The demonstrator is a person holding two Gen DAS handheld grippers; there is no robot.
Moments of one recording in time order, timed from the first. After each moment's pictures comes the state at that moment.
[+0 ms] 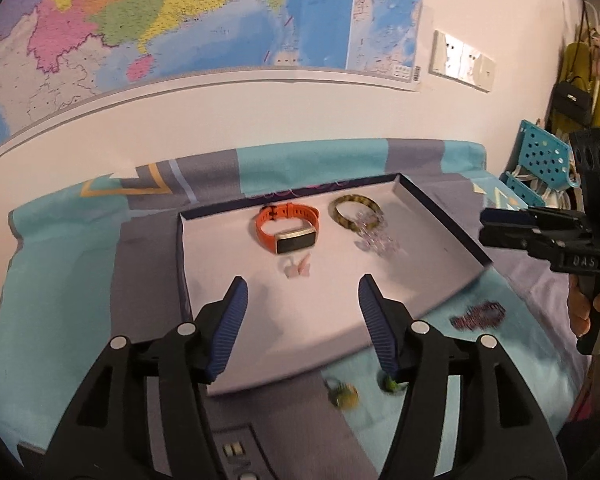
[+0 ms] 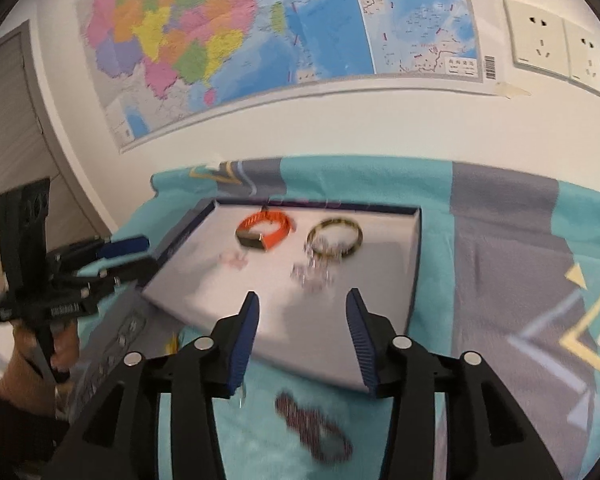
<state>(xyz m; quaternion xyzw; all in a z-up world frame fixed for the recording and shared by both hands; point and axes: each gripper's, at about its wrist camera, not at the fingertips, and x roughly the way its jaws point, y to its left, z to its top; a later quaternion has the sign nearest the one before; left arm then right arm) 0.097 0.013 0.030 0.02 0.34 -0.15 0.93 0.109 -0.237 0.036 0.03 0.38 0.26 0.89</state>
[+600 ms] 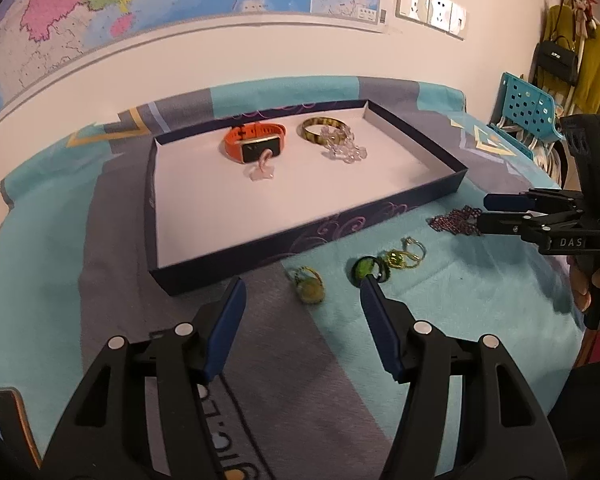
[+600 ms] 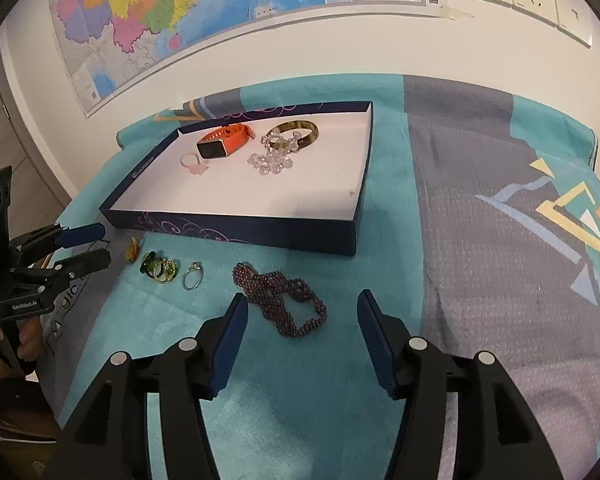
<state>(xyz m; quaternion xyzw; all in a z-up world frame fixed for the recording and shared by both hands) 0.043 -0.001 -0.019 0.05 0.39 -0.17 0.90 0.062 -0.256 -0.021 0.02 0.44 0.20 0.88</state>
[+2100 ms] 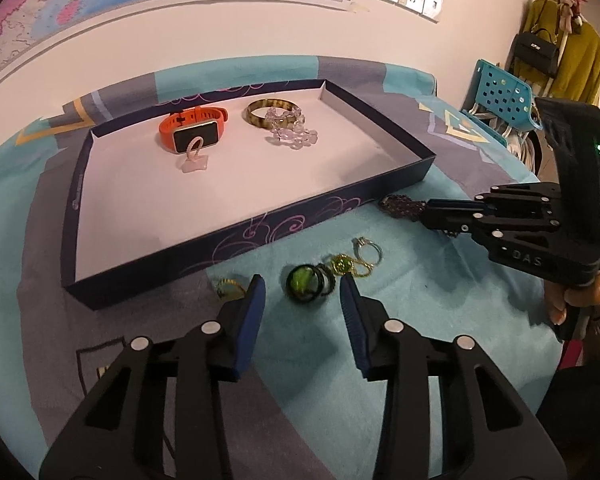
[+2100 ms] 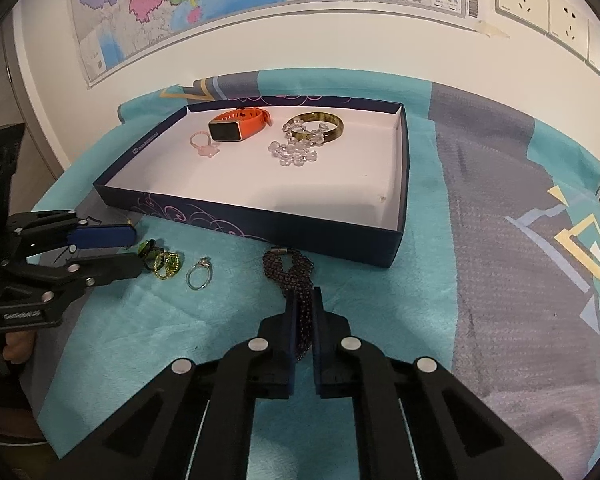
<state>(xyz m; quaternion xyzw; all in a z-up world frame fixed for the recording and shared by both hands) 0.064 -0.037 -0.034 0.04 0.42 -0.23 0.88 0.067 -0.226 -0.026 -0.03 0.44 0.20 0.87</state>
